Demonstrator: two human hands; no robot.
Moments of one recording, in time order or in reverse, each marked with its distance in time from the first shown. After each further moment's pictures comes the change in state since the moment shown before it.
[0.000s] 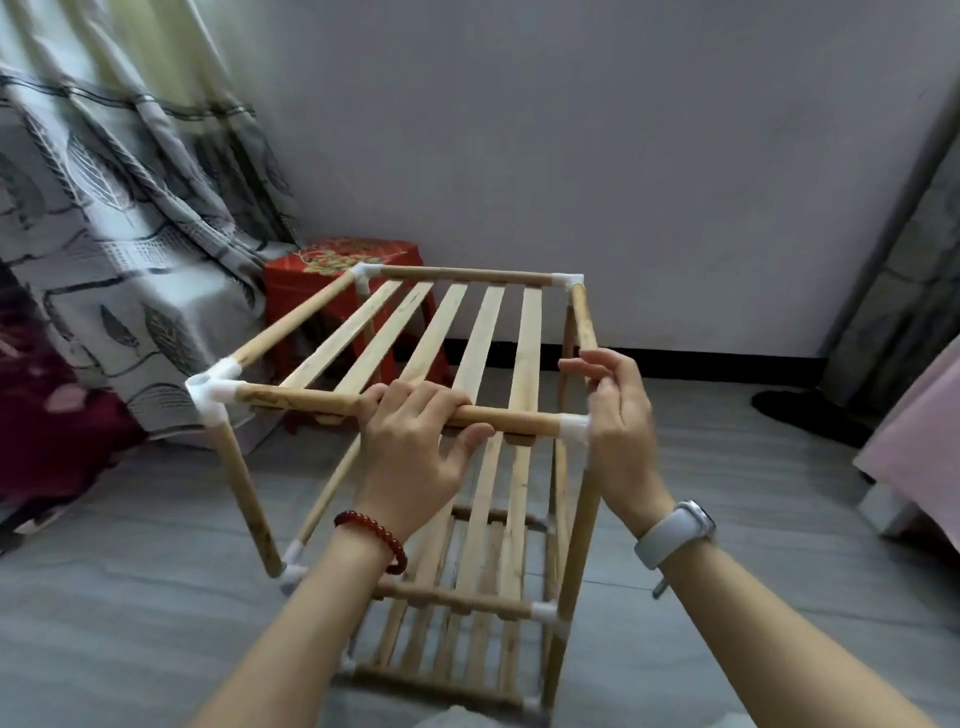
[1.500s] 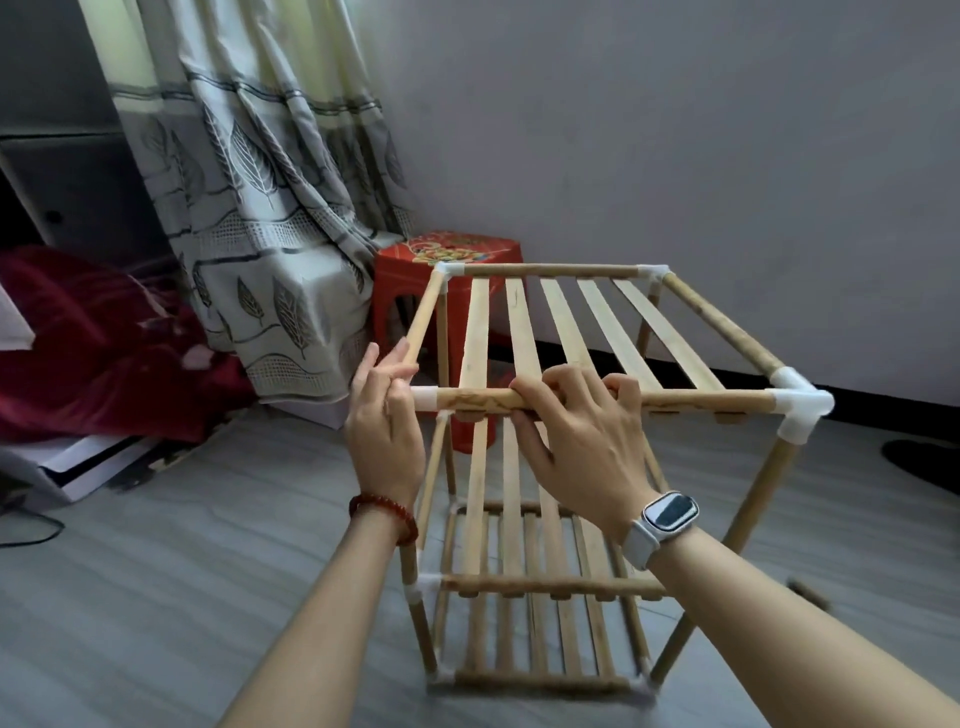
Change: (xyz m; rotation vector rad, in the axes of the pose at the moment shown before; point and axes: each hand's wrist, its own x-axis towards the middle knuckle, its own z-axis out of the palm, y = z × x) left_hand -0.024 -0.107 -0.016 -0.474 0.506 -0.506; right_hand -0.012 -0.010 0.112 -0.877 -0.179 -0.736
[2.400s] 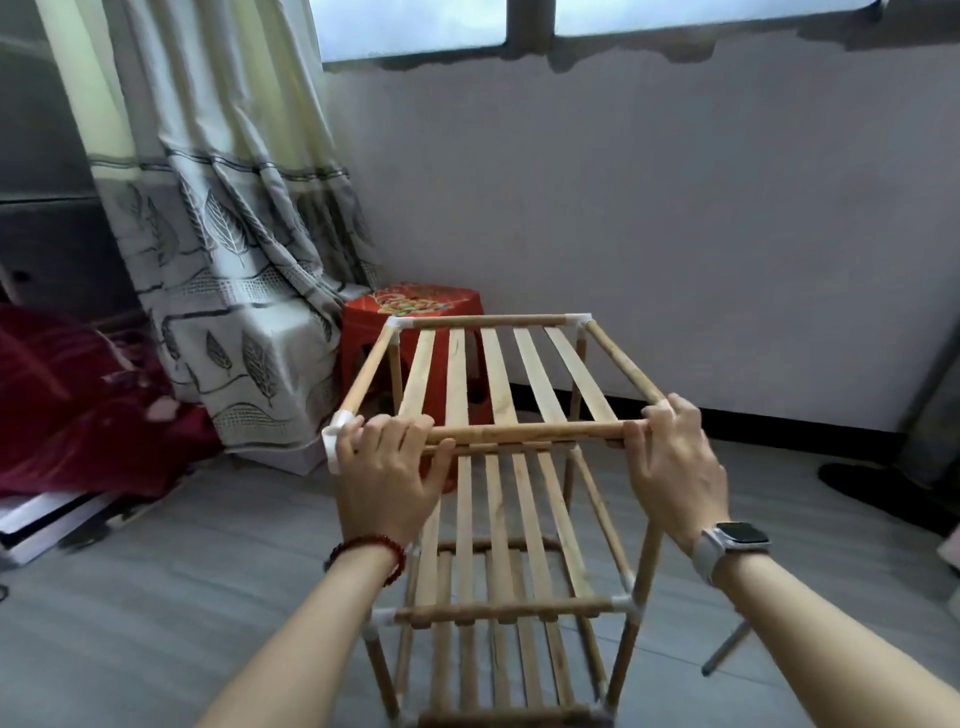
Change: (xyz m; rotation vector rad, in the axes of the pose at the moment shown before) left_hand -0.012 0.011 0.018 0.807 -0.180 0.536; right_hand -0.037 0.110 -0.053 -0.007 -0.210 0.583
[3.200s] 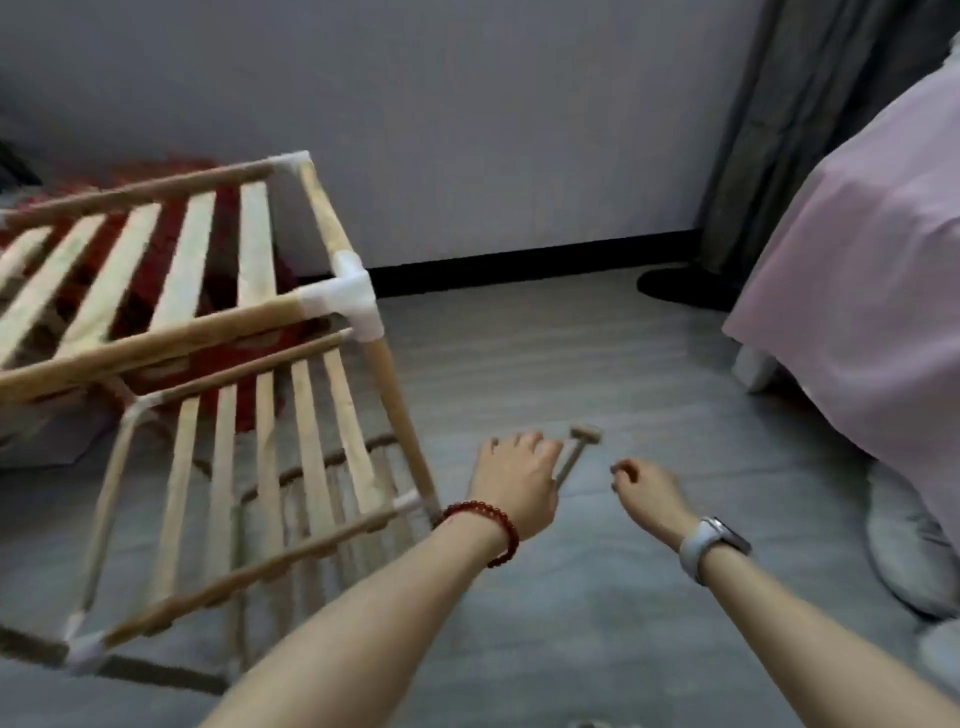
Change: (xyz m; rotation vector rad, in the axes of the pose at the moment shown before) left_hand -0.086 0.316 0.108 -0.325 -1.040 0.506; right_hand -0.125 0.278 0.046 0.152 -0.470 0.695
